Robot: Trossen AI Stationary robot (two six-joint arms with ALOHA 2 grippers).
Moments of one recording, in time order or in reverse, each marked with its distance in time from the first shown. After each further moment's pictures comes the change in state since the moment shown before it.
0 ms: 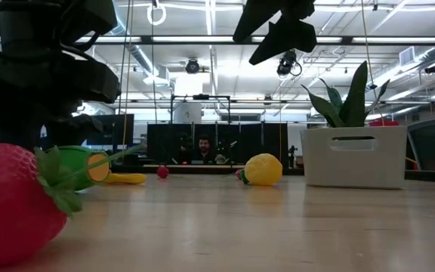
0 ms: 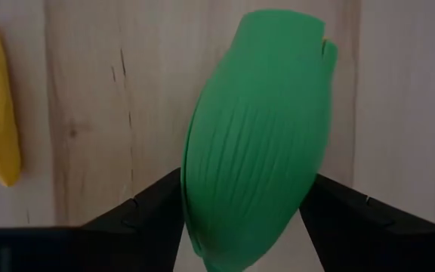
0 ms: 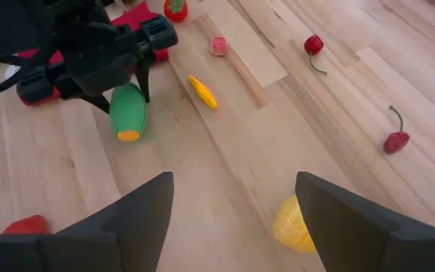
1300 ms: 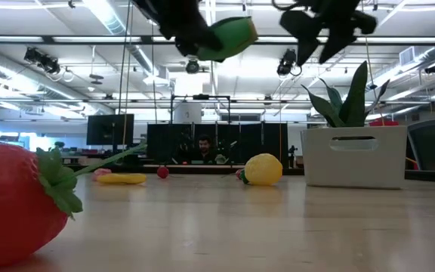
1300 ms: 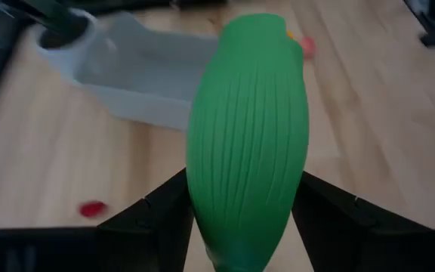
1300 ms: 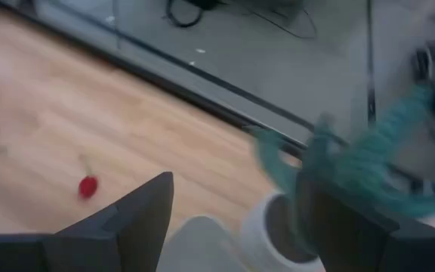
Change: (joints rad) left arm 0.336 -0.005 0.468 0.089 -0.022 0.467; right arm -0.144 -0.161 0.000 -0.695 0.607 0.463
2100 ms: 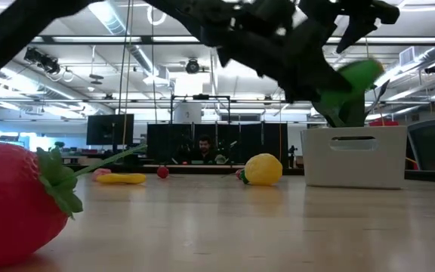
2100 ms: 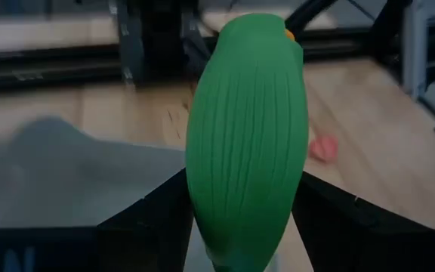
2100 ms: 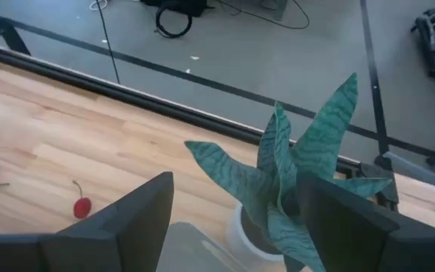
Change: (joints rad) left arm 0.126 0.751 0.666 0.162 0.380 0.017; right arm -0.009 -0.119 0.000 -0.092 0.003 0.078
